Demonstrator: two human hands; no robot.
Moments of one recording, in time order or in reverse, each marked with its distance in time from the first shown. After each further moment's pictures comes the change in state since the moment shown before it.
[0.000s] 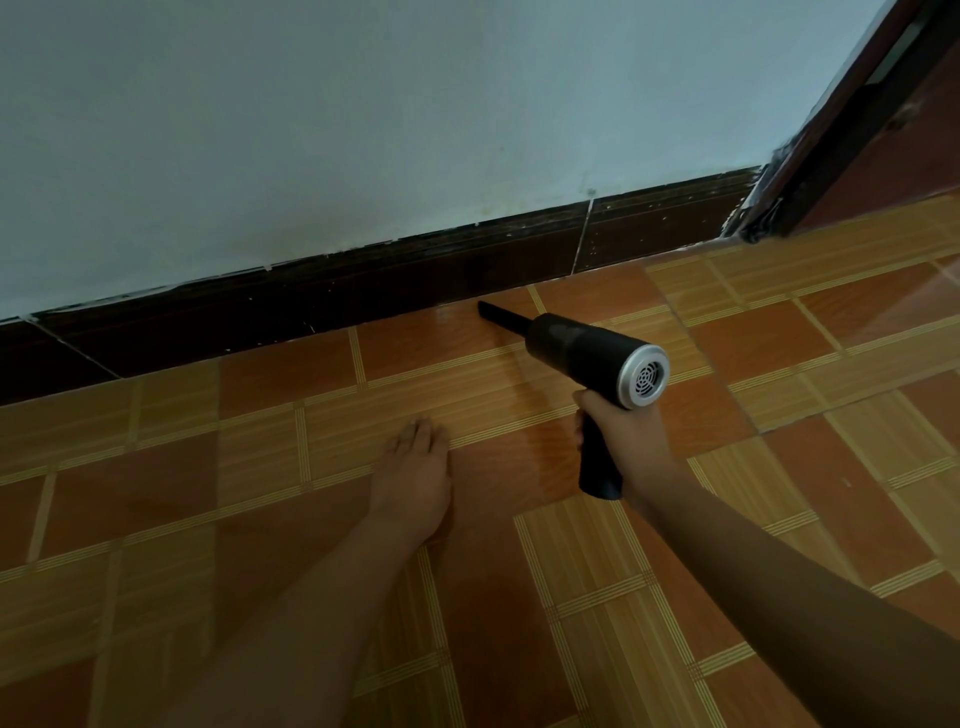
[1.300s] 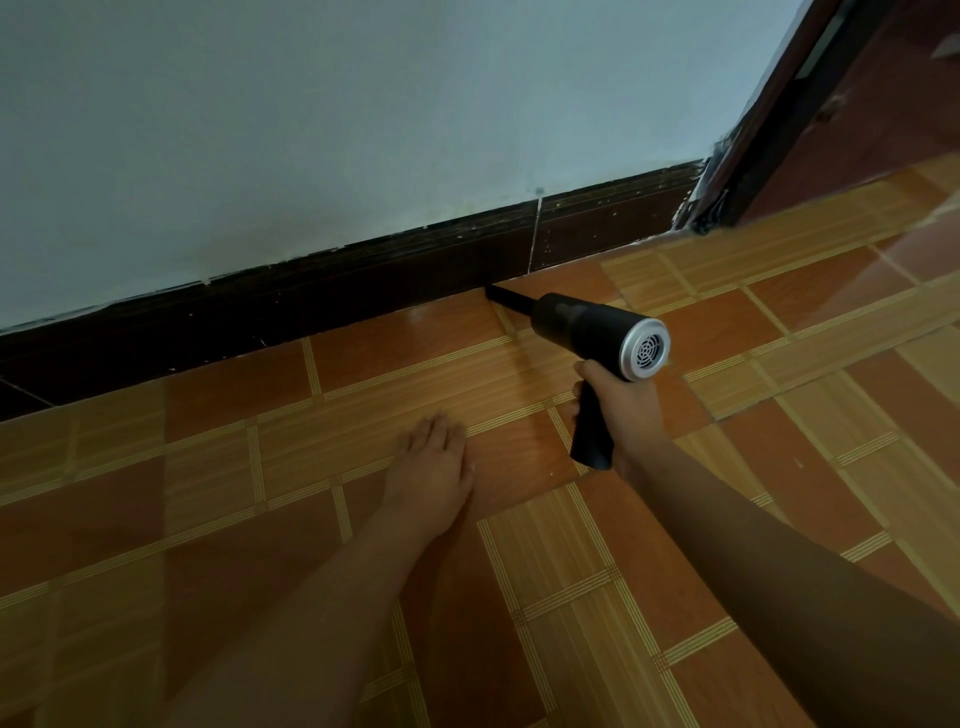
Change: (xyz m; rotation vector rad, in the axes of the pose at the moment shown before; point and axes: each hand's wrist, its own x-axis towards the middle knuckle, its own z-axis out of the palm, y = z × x) left_hand 0.017 0.048 -0.006 0.021 -0.067 0.103; right_hand 0.020 -0.014 -0.028 0.226 0.126 0.023
